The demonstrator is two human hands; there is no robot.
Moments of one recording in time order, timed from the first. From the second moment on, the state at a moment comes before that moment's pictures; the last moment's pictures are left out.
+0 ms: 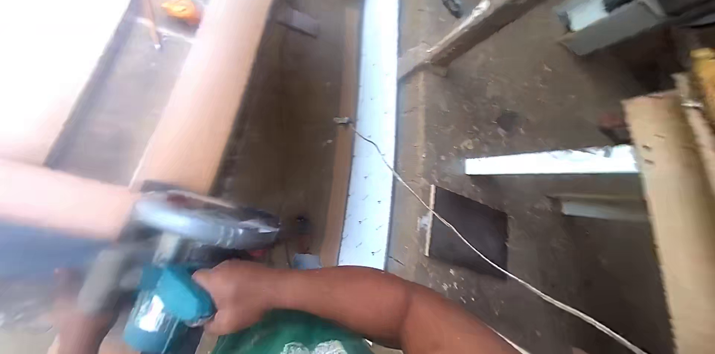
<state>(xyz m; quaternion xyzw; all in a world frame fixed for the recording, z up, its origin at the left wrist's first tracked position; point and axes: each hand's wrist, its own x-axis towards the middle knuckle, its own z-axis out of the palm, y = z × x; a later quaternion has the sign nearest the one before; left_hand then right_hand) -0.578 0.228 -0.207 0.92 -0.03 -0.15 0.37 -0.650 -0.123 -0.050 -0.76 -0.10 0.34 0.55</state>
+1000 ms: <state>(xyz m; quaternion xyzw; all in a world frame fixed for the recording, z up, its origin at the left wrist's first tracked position) -0.572 0.211 -0.199 0.96 0.11 -0.12 0.22 -0.578 -0.084 -0.051 -0.71 -0.12 0.43 0.55</state>
